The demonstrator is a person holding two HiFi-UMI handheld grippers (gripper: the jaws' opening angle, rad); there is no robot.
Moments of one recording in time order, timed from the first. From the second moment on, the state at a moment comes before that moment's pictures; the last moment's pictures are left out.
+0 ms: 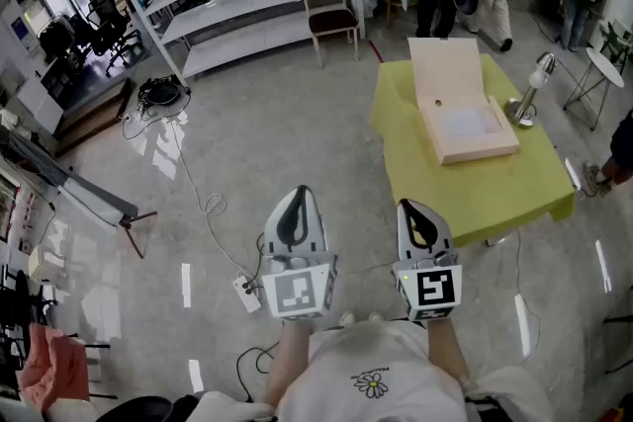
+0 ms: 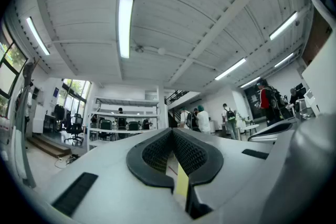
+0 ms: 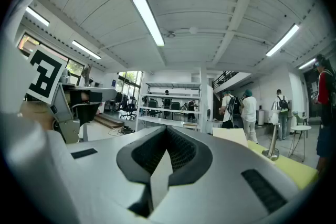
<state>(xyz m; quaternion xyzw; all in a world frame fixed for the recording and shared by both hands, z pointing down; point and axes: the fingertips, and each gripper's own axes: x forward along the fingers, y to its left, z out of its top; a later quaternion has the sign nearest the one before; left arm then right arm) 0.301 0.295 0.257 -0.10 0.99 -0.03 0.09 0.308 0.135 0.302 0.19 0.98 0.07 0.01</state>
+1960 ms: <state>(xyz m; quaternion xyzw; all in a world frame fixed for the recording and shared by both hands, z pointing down) -0.050 0.331 0.300 -0.13 0.99 0.03 0.06 -0.013 0.166 0.346 0.23 0.97 0.00 -0.08</state>
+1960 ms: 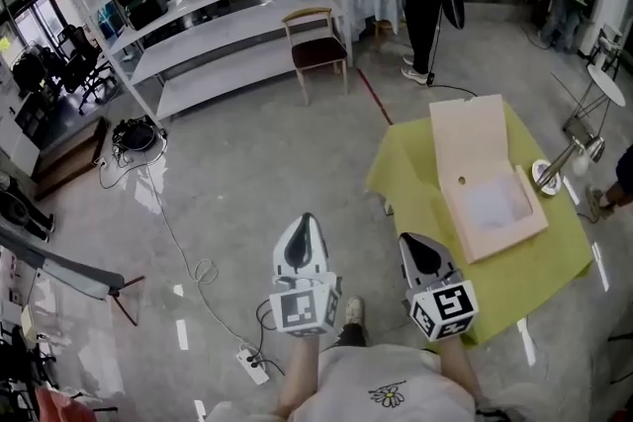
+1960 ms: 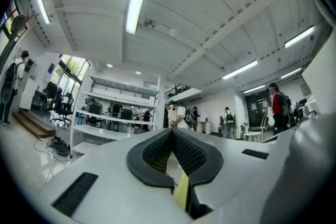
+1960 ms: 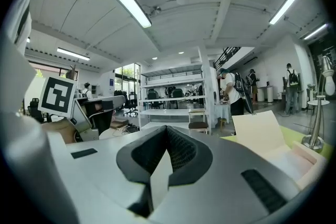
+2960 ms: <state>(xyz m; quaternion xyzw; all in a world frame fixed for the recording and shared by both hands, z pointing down) -0.230 0.293 0.296 -0.19 0.98 0.04 0.05 -0.182 0.114 0.336 0.15 0.99 0.01 -0.06</state>
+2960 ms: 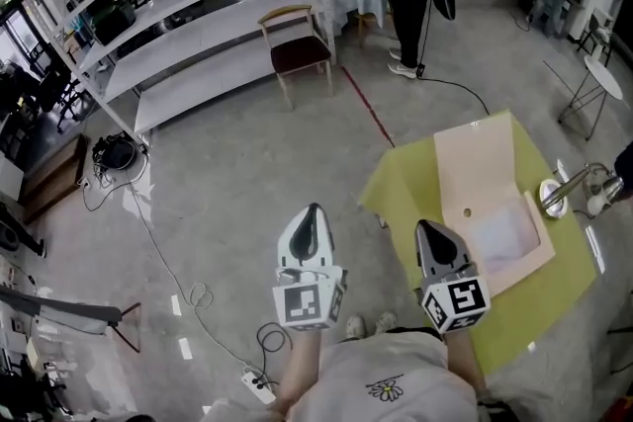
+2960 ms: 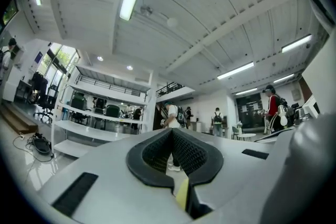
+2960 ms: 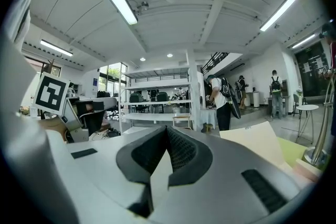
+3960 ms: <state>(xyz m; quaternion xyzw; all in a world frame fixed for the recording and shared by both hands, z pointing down) -0.231 0.027 0.294 -0.38 0.92 0.03 0.06 -0.116 -0.118 0.335 -0.08 1.00 0.01 -0.02</state>
